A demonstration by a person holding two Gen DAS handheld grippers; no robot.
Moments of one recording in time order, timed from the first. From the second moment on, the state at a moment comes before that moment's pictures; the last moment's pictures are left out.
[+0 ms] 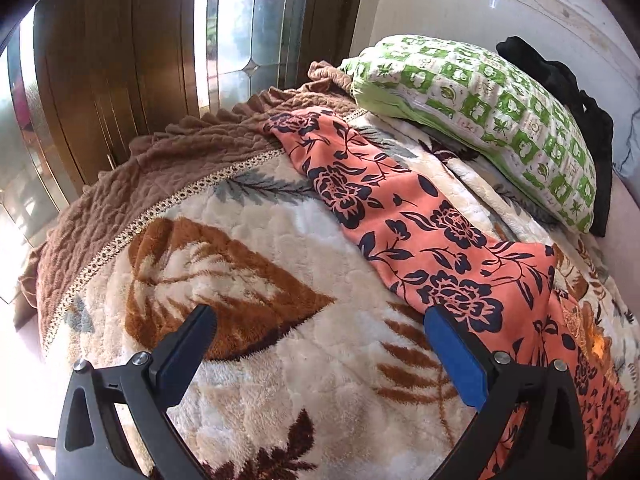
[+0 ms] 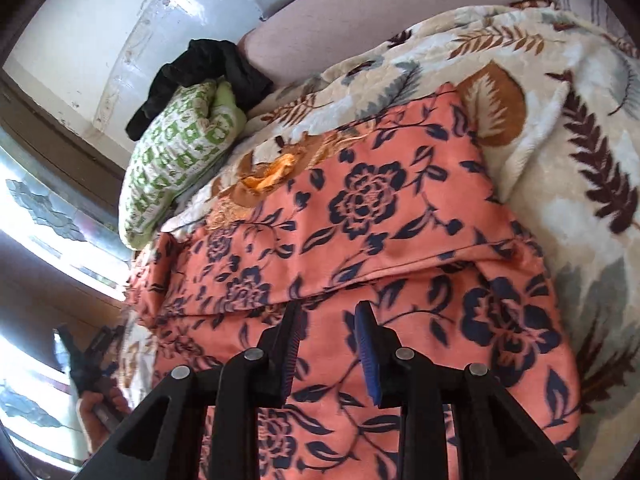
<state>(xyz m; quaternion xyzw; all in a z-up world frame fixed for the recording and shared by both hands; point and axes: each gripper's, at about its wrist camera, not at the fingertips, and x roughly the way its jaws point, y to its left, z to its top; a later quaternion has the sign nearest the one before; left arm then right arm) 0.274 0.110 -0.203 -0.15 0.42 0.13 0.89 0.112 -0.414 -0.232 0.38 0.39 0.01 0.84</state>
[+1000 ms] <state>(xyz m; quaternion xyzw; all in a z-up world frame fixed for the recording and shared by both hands) 0.463 0.185 -0.235 -0.24 0.44 0.11 0.86 0.134 -0.396 -0.251 0.34 0.43 0.06 0.83</state>
